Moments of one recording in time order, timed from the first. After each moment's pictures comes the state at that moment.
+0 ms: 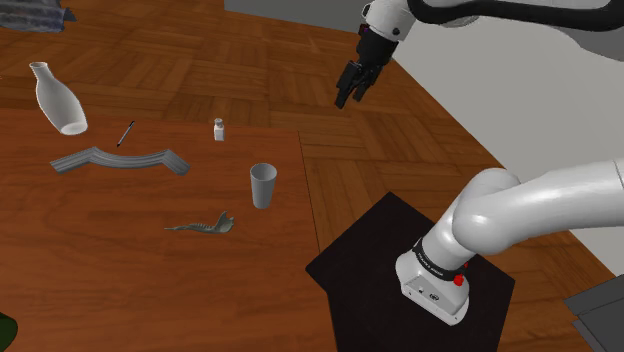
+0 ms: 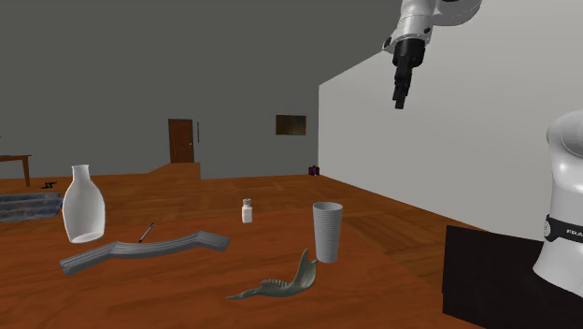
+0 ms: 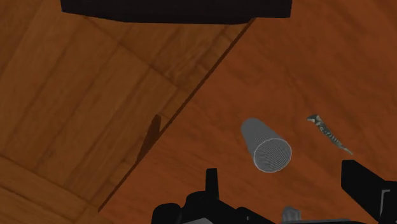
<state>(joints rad) 0.06 -0.66 0.04 -2.37 0.14 1.85 -0.04</state>
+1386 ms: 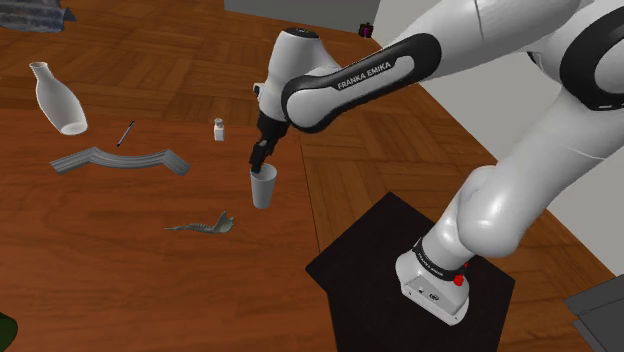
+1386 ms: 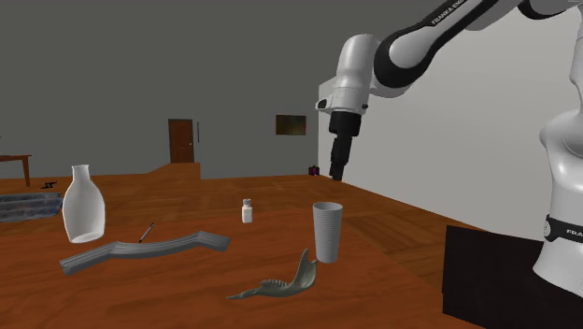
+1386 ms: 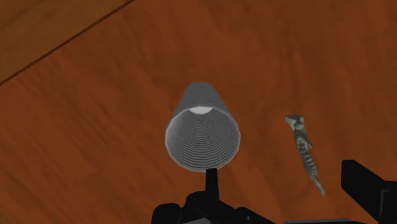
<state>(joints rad) 0.20 -0.04 0.22 -2.31 0.10 2.43 -0.15</state>
